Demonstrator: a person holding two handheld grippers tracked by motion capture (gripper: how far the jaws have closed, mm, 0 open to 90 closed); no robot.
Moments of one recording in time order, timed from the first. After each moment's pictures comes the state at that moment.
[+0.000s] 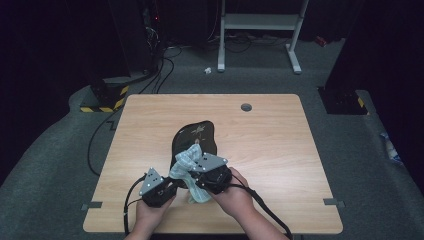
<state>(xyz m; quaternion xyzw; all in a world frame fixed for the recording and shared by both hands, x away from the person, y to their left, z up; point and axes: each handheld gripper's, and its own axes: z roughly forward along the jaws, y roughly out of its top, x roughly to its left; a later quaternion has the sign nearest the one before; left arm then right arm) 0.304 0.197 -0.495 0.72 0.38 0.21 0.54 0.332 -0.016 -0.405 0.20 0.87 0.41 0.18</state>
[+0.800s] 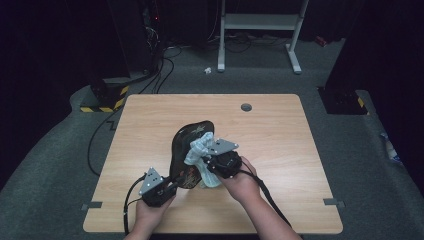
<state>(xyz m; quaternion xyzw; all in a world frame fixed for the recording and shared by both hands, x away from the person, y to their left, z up) 0.305 0.198 -0.495 0.72 0.38 0.20 0.54 0.377 -0.041 -0.411 0.26 0.86 0.39 0.21</state>
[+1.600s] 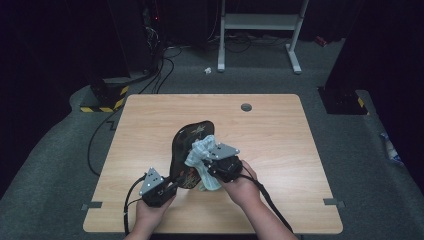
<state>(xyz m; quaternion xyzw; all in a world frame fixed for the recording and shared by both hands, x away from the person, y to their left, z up) 0.305 0.197 -0.494 0.72 0.38 0.21 0.54 0.363 -0.039 -0.420 0.25 0.85 0.40 0.21</state>
